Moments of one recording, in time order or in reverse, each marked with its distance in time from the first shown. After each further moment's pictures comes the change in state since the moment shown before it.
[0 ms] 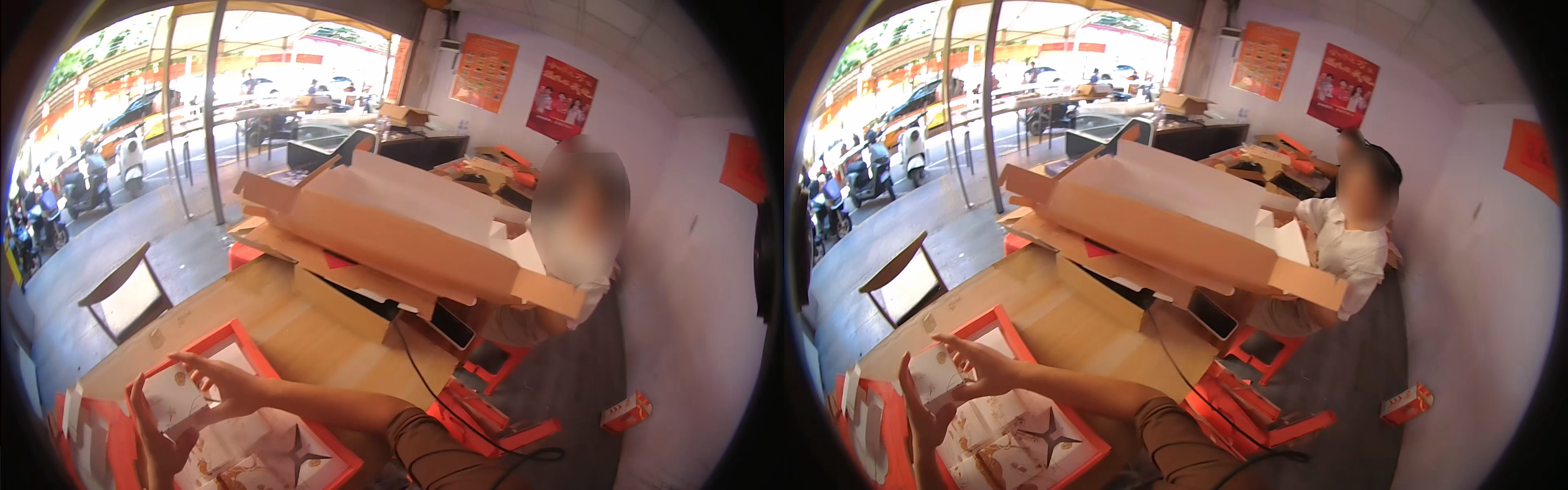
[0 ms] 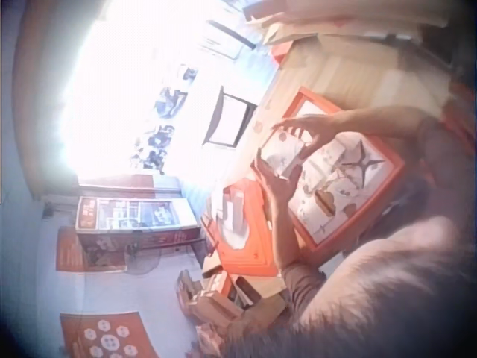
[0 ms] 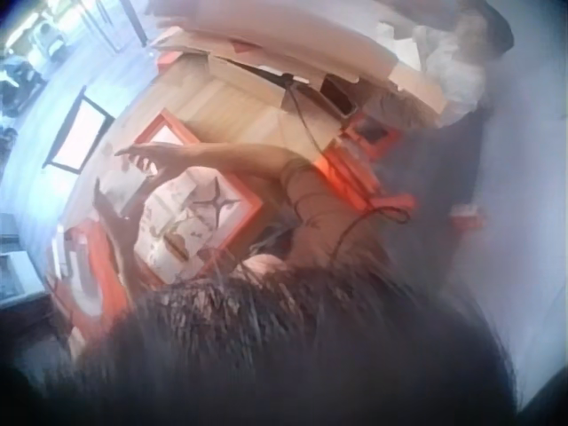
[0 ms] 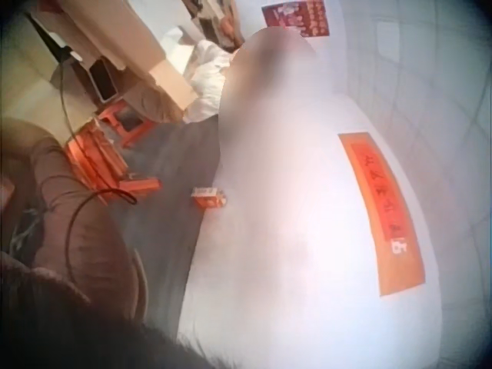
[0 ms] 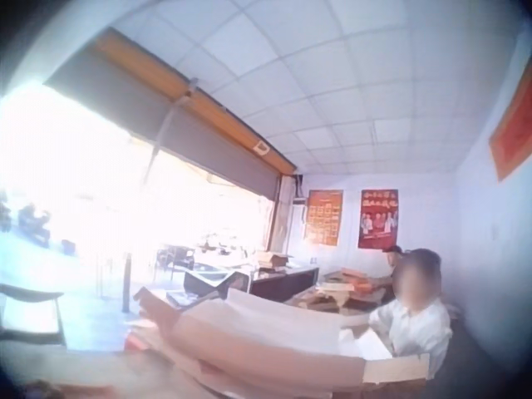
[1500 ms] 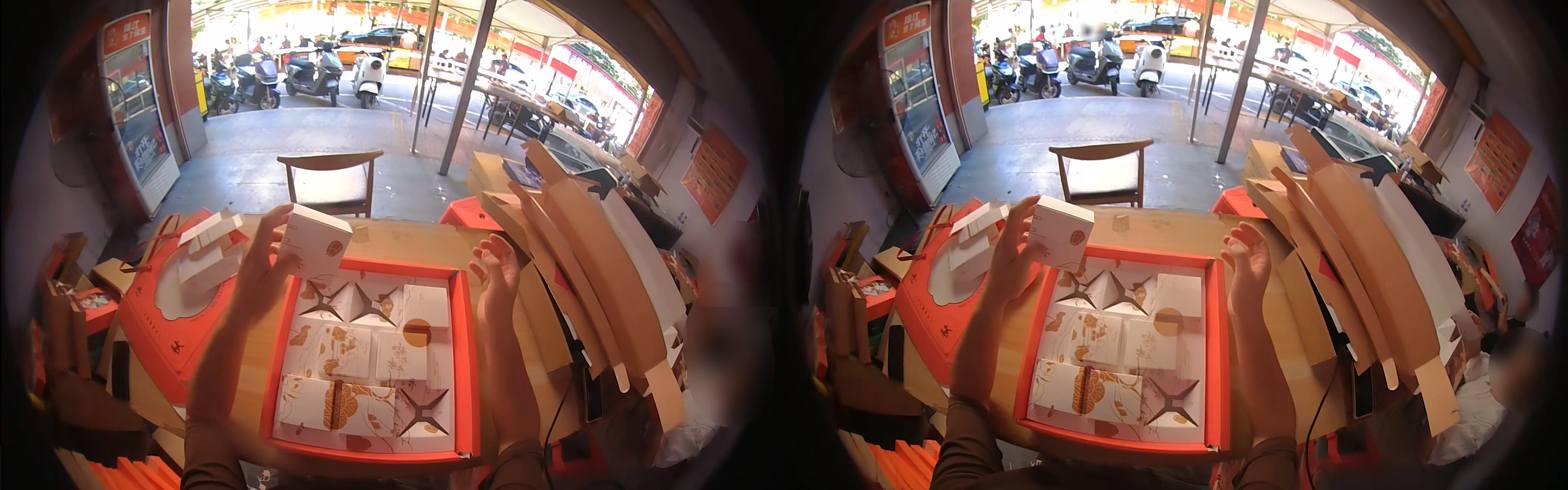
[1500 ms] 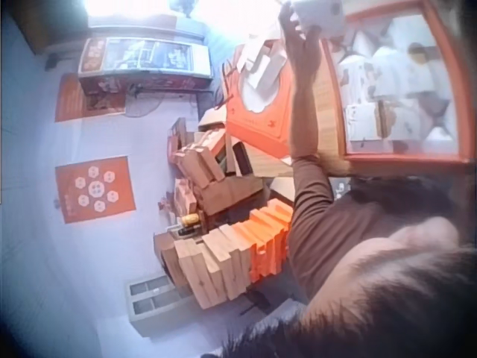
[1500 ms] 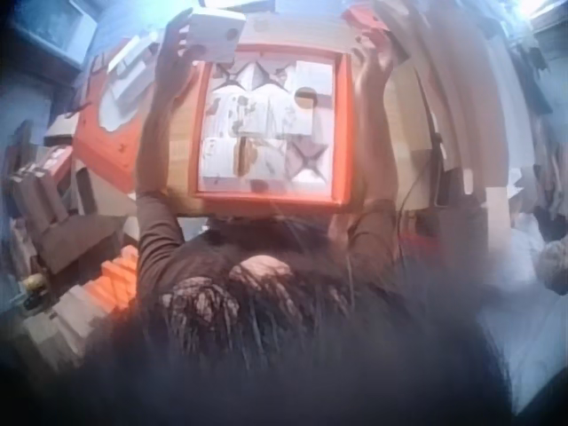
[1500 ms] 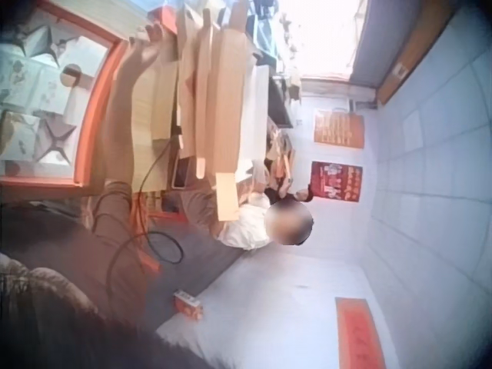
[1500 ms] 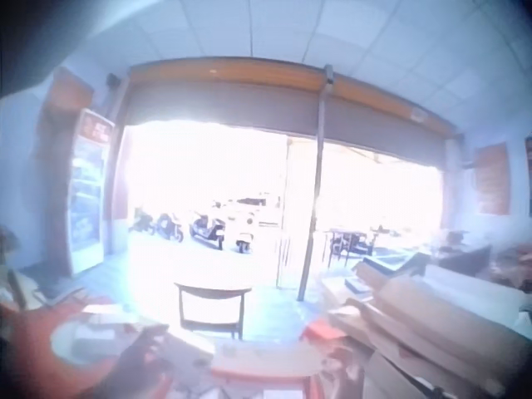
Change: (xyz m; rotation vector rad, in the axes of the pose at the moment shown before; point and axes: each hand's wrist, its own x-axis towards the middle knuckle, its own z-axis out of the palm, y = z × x) left_hand 0.031 0.019 -0.082 0.167 0.337 -0.190; right_hand 0.006 -0.007 -0.093 0.233 0.826 0.209
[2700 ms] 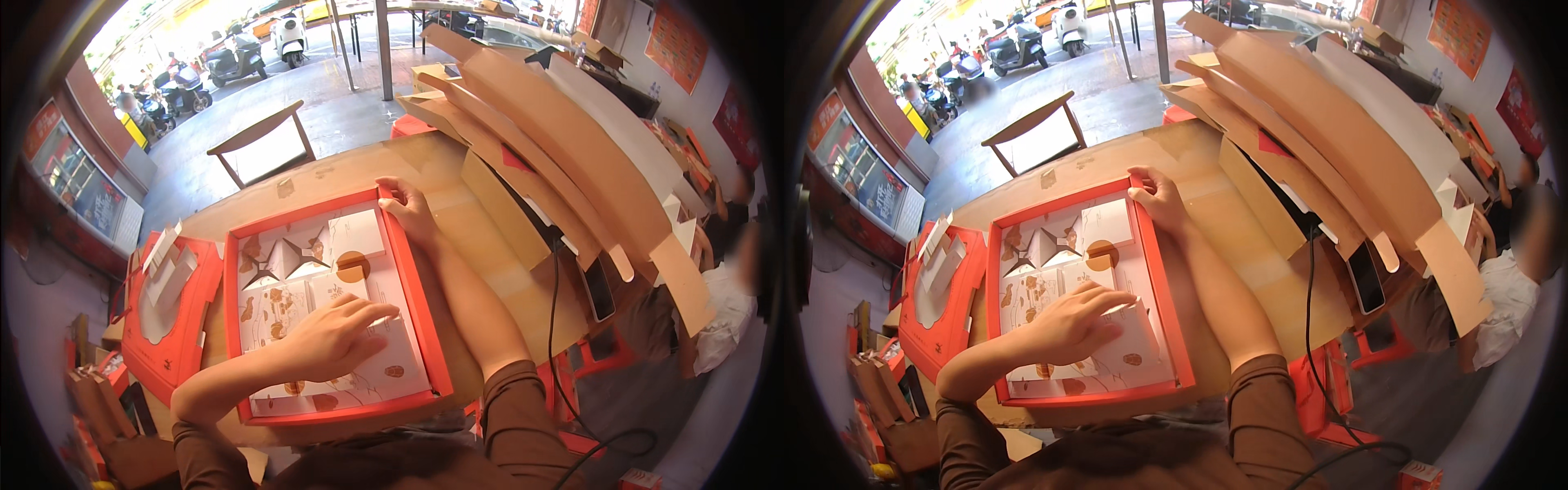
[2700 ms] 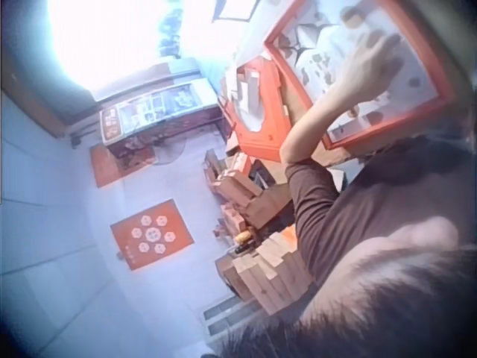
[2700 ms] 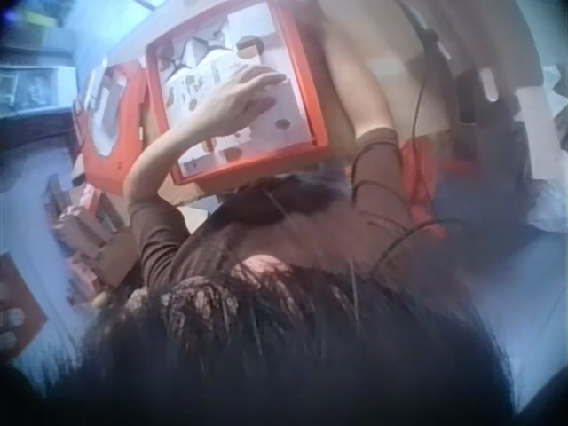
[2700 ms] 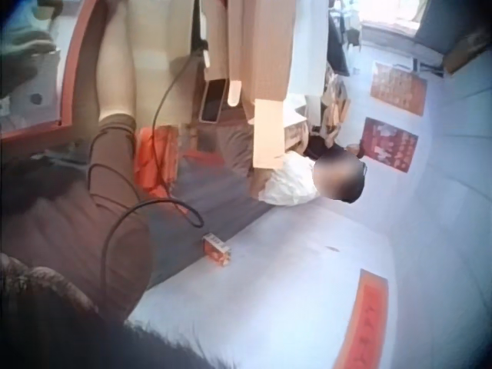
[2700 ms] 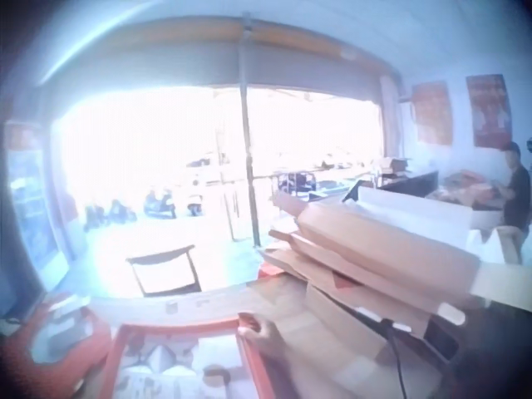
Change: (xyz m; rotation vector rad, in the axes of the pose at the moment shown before) left_hand -0.084 0.097 0.145 0.178 -1.056 0.305; right_hand 0.011 0.113 -0.056 -0.175 -0.311 -0.018
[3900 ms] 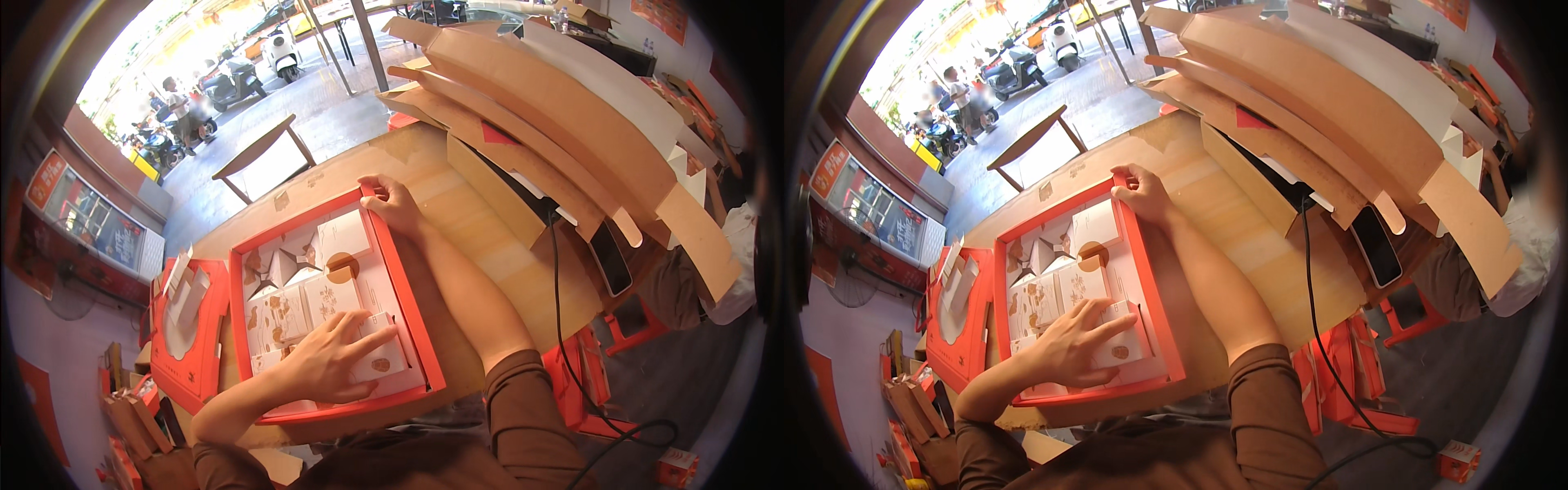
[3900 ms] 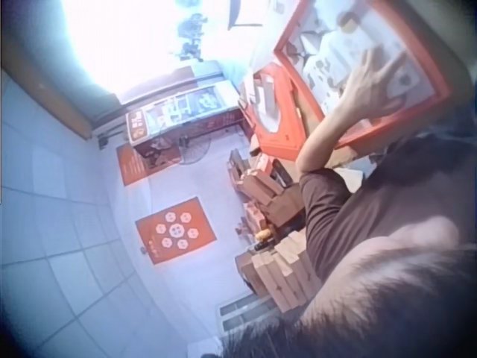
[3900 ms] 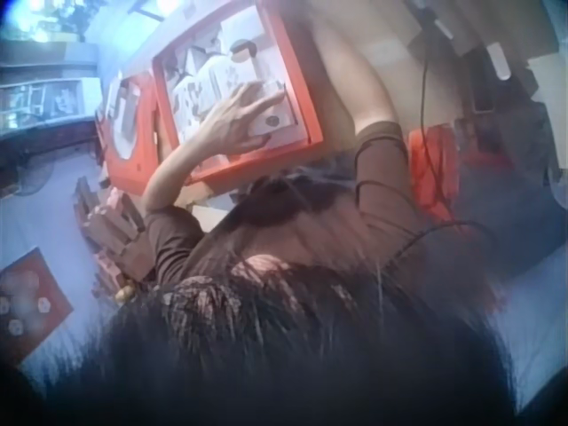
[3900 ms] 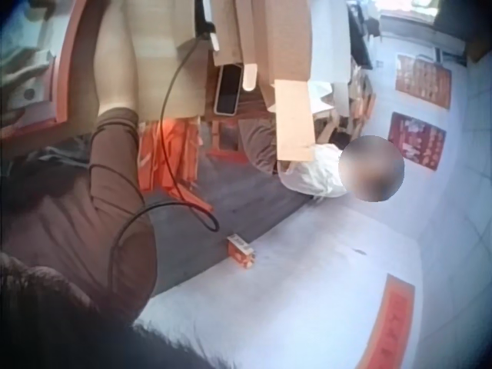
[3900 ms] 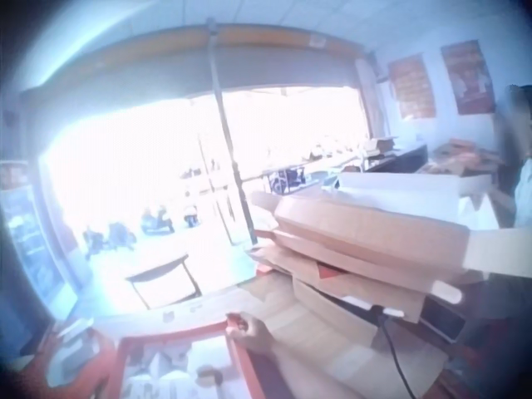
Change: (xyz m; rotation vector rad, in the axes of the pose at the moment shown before) left_hand -0.008 0.024 0.023 0.237 -0.104 -0.007; right_hand 0.000 0.007 0.000 0.071 0.030 0.079
